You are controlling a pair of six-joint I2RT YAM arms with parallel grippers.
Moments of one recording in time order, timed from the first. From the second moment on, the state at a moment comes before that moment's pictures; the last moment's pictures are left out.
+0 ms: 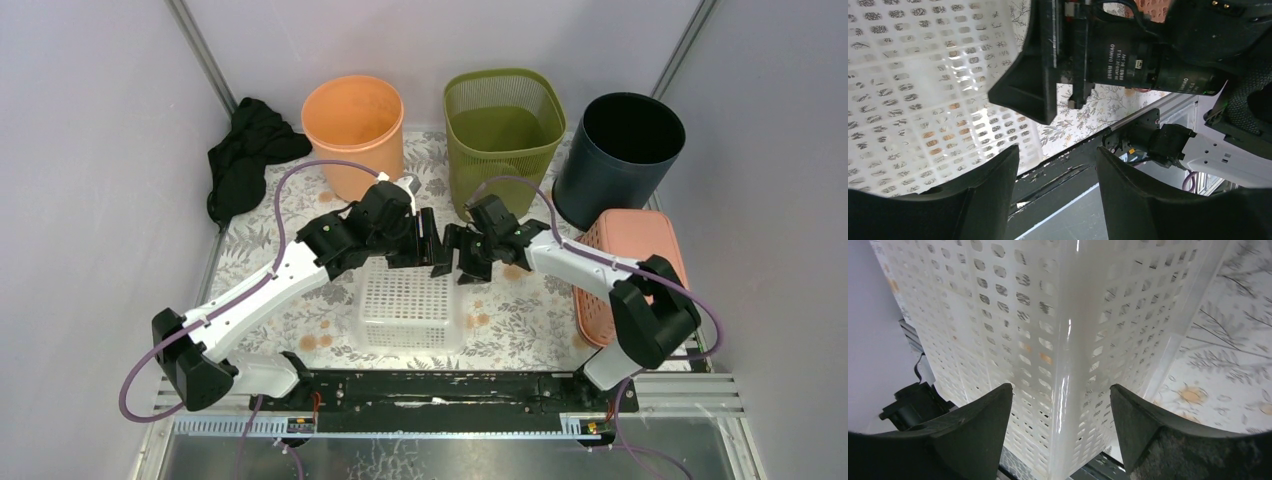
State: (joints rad) left arm -0.80 1.31 1.27 -0.73 0.12 -0.79; right arm 0.65 1.54 0.98 -0.41 -0.33 0.79
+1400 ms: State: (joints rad) left arm -1.02 1.84 1.62 -0.84 -0.05 -0.90; right arm 0.53 0.88 1.15 -0.98 -0.05 0.62
